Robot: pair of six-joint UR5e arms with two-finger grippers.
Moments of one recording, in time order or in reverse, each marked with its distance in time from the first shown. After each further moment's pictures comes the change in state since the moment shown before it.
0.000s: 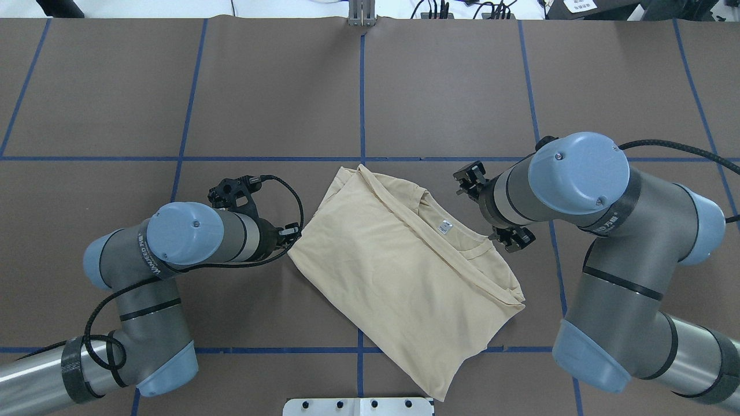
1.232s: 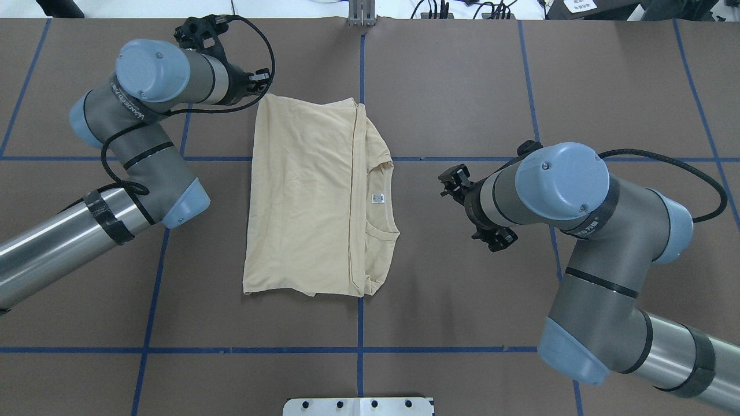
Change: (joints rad) left arm -0.352 -0.232 0.367 -0.223 -0.004 0.258; right arm -0.025 0.009 -0.084 0.172 -0.008 -0.013
